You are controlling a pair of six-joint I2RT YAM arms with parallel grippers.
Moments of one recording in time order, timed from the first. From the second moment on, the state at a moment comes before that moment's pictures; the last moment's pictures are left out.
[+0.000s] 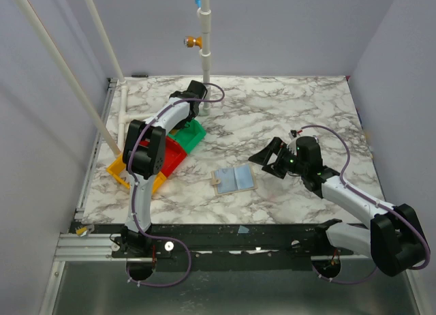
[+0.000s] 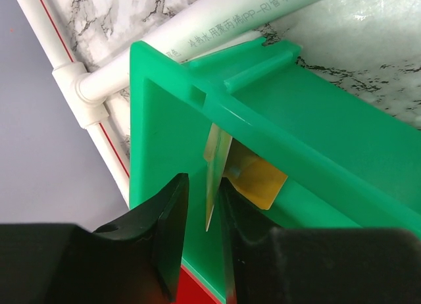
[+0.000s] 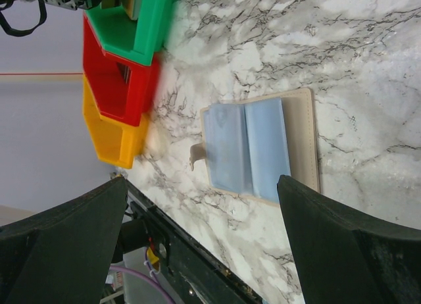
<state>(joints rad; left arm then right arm) -0.35 2.19 1.79 -0.82 -0.63 0.17 0.38 1.14 0.49 0.13 -0.40 0.93</state>
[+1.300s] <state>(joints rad) -0.35 2.18 1.82 -0.89 -0.59 0.12 0.38 1.13 0.49 0.13 -0.40 0.93</state>
